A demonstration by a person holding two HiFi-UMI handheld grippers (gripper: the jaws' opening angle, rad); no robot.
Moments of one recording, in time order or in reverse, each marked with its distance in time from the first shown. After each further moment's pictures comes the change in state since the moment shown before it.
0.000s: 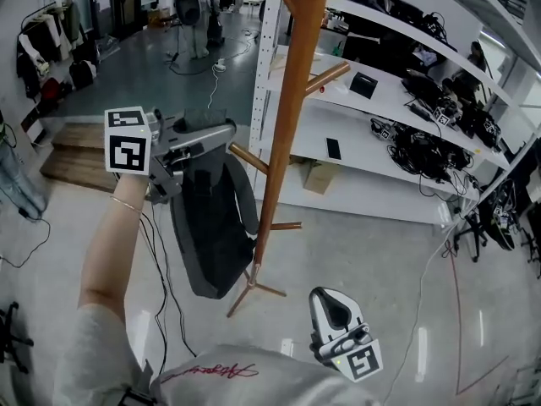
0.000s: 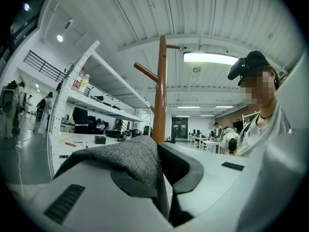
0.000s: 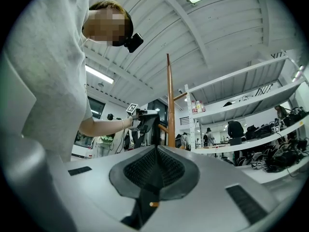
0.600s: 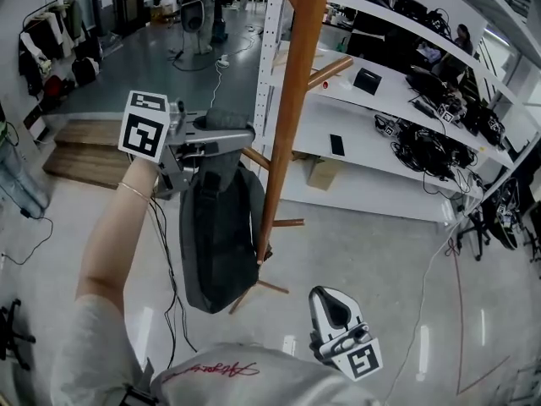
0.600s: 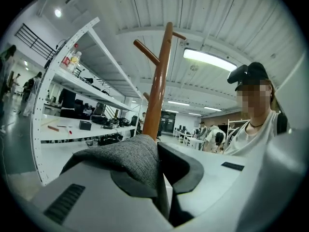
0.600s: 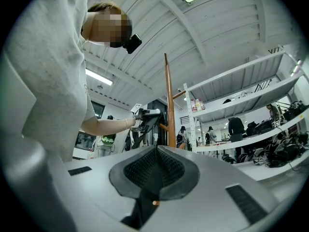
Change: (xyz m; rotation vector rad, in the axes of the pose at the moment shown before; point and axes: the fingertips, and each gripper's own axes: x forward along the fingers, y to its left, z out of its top) left arm 0.027 -0.014 -0.017 -0.085 0.117 -0.178; right arm 0.000 0.002 -0.008 0.038 -0.005 0.006
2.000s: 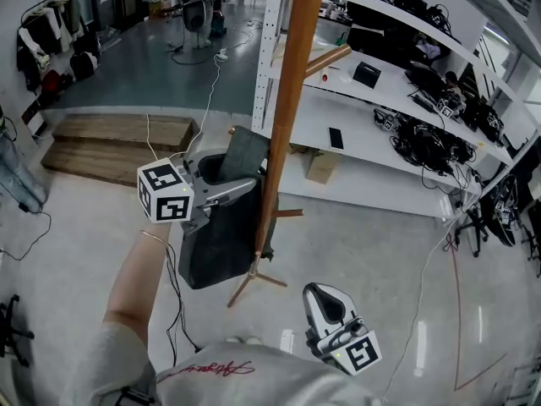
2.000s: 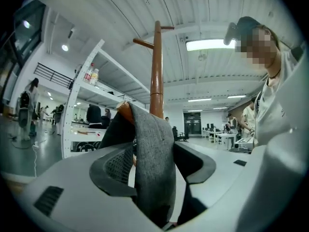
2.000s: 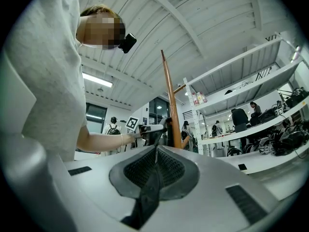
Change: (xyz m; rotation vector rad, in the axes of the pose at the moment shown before) left arm 0.010 0.019 -0.101 0.112 -0.108 0.324; right arm -0.005 0.010 -0.014 0.084 0.034 0.048
